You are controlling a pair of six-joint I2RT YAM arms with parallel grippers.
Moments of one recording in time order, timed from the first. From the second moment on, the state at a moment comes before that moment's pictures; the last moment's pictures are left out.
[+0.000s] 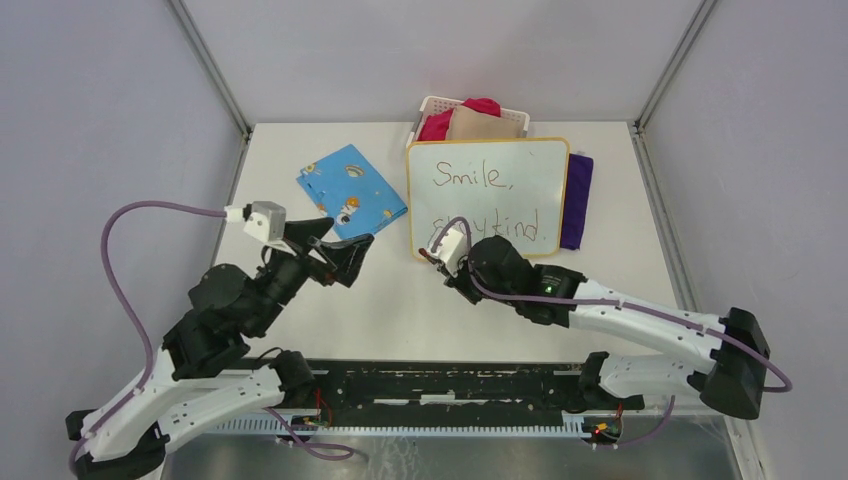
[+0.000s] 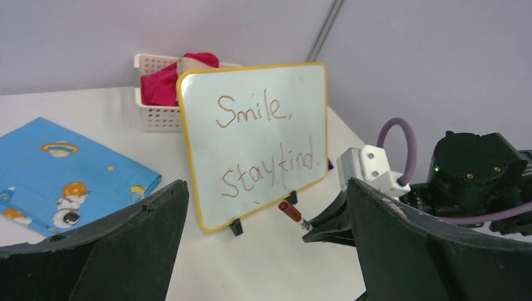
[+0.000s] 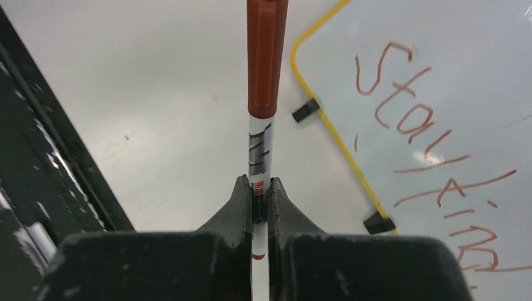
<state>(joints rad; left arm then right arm) -0.97 0.50 0.96 -0.35 -0.39 -0.29 1.06 1.14 0.90 -0.29 0.12 -0.10</state>
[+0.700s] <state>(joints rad) -0.97 0.80 0.74 -0.23 -0.53 -0.23 1.06 1.32 0.79 -0.37 0.25 -0.22</state>
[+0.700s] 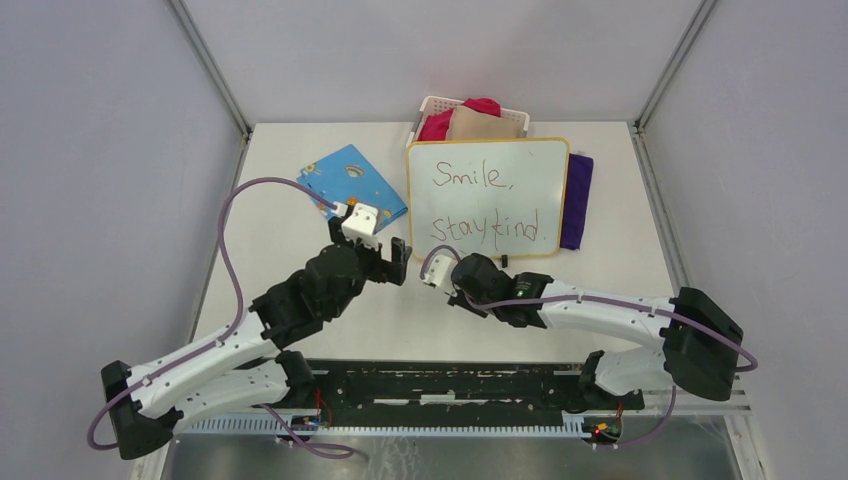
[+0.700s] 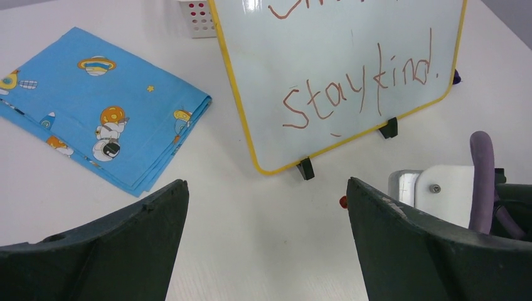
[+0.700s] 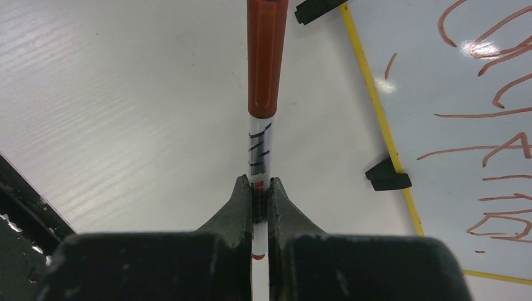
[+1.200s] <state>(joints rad) -0.97 0.67 0.73 -0.23 -0.60 -0.18 1.07 1.44 0.81 -0.41 0.24 -0.24</state>
